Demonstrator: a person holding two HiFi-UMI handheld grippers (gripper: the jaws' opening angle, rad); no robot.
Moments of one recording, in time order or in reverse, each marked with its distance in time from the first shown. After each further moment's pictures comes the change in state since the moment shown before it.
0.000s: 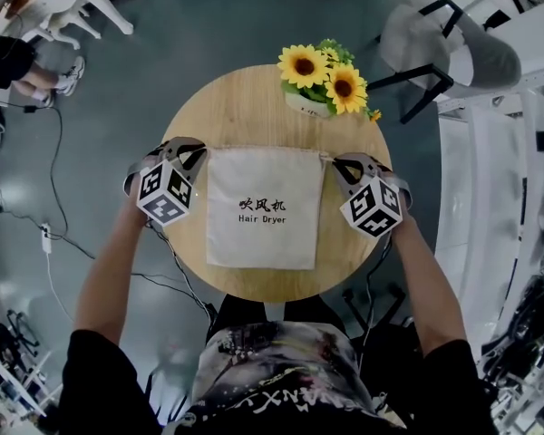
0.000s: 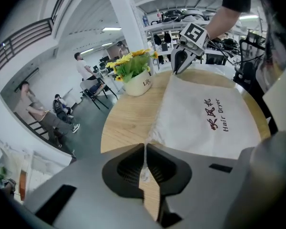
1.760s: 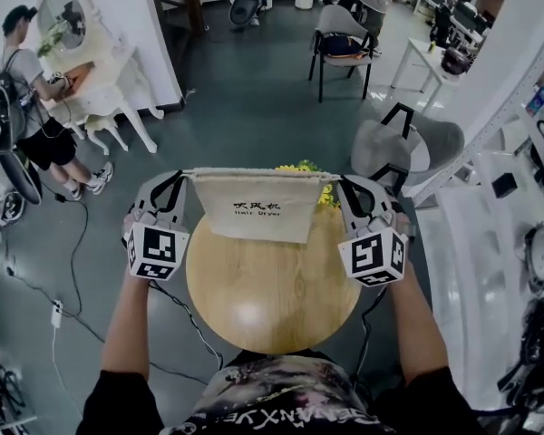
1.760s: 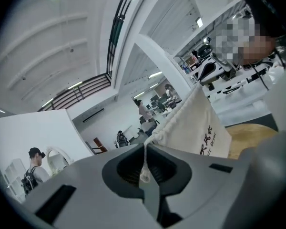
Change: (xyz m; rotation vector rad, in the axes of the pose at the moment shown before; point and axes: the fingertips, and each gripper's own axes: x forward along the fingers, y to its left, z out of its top) left arm -0.319 0.128 0.145 -0.129 -0.418 0.696; right arm -0.301 -0.100 0.206 -0.080 -0.378 -0.657
